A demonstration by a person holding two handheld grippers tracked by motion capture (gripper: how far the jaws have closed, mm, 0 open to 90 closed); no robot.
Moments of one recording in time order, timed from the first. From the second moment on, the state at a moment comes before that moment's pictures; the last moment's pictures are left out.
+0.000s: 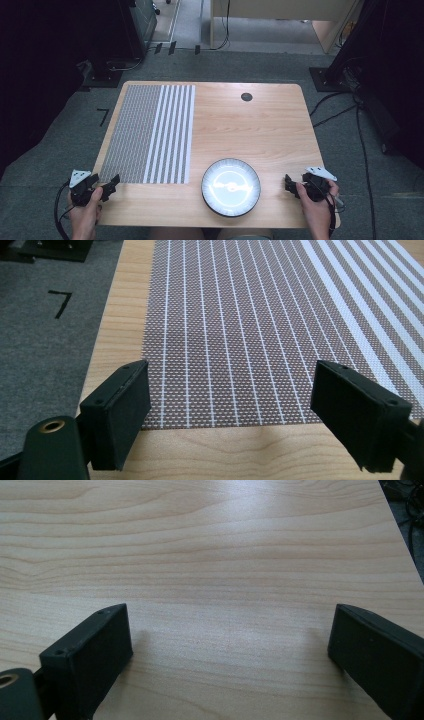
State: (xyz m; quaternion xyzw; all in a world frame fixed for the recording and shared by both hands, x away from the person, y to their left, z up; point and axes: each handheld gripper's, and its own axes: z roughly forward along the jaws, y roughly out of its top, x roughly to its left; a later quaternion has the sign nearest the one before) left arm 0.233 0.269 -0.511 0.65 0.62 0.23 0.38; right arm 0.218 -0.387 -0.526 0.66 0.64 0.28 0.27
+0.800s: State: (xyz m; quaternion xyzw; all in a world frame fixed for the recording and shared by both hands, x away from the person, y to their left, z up) left arm 0.228 0.242 -0.496 0.65 0.60 0.23 0.41; right arm 0.219 -0.387 -0.526 0.66 0.64 0.28 0.27
